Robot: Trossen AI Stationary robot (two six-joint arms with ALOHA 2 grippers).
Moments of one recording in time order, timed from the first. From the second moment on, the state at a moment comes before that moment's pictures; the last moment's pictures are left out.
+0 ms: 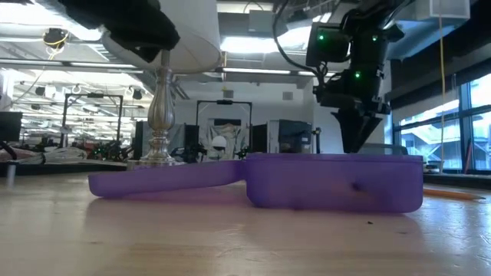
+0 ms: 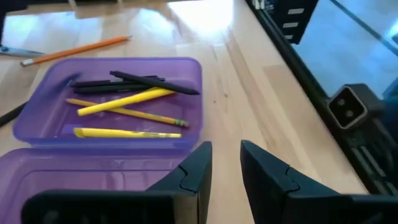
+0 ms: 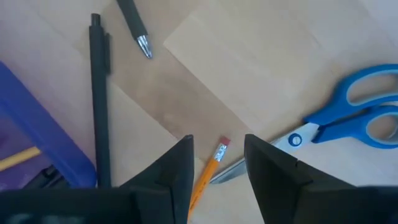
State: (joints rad) left arm -0.52 1.43 0.76 0.11 -0.26 -0.22; right arm -0.18 1.56 0.99 -0.82 0.22 0.60
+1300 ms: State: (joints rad) left arm -0.61 1.43 0.76 0.11 -0.33 -0.20; right arm -0.24 1.58 0.76 -0.56 0.17 0.65
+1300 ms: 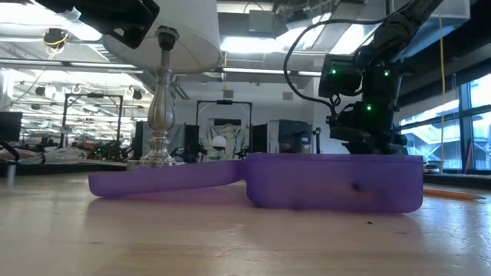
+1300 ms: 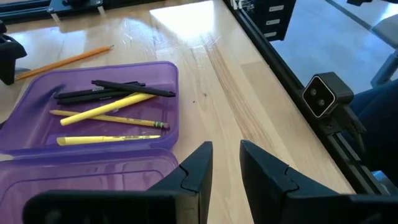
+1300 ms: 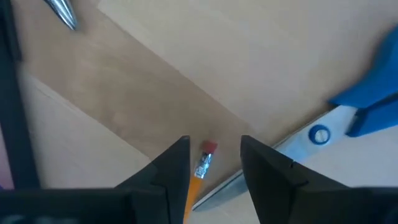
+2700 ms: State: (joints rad) left arm -0.61 1.43 0.76 0.11 -0.32 -0.20; right arm -0.16 1.64 0.95 -0.83 0.15 0.65
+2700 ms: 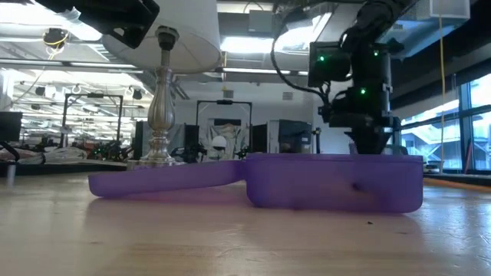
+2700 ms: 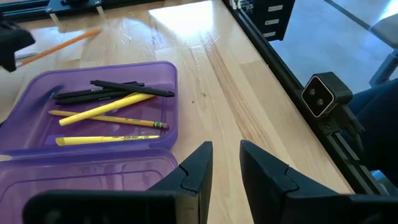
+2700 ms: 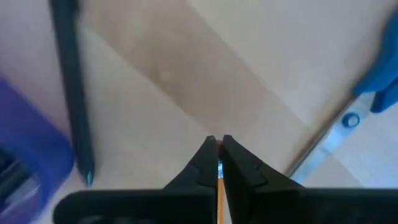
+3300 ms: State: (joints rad) left arm -0.61 1.43 0.76 0.11 -0.32 -0.22; right arm -0.02 1.64 1.29 -0.58 -0.16 0.56
